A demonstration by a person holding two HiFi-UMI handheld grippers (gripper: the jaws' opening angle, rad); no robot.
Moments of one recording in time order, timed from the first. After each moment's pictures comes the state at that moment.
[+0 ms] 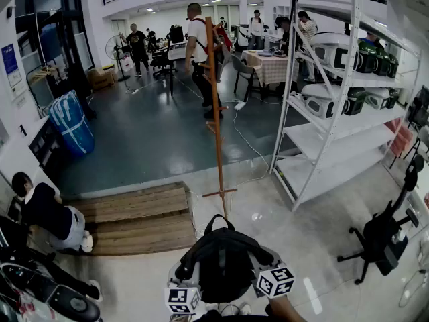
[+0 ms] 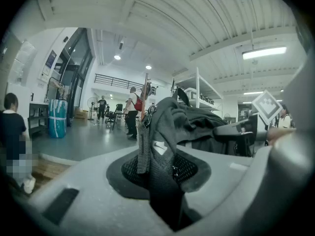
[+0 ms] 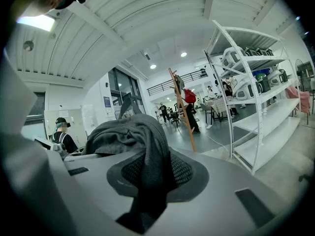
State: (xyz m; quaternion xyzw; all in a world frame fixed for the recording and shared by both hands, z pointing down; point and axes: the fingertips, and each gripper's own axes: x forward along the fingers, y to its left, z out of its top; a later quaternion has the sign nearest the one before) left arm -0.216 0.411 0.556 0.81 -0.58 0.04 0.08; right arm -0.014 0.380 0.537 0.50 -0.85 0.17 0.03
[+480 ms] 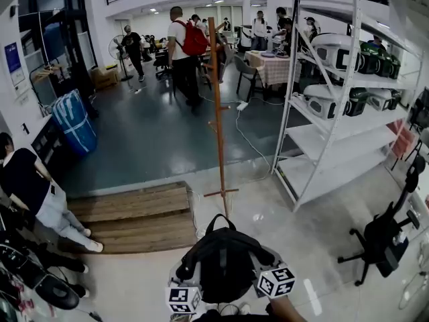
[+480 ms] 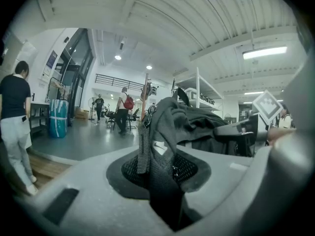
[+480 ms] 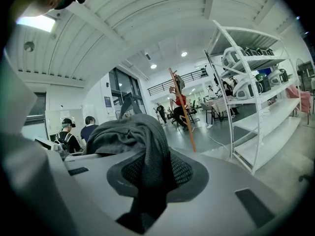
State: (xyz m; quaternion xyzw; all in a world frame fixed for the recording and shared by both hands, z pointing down) left arm -0.210 0.418 0.557 0.80 -0.59 0.04 0.09; right arm -0.009 0.388 0.537 0.49 -0.85 0.17 0.03
